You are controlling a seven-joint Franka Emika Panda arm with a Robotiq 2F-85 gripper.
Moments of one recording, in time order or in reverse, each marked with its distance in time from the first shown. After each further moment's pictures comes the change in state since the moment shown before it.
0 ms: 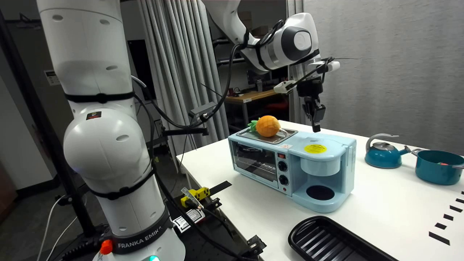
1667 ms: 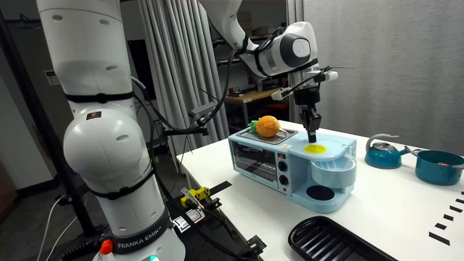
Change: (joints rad) arm 0.001 -0.003 -0.009 -0.053 -0.014 -0.030 0.031
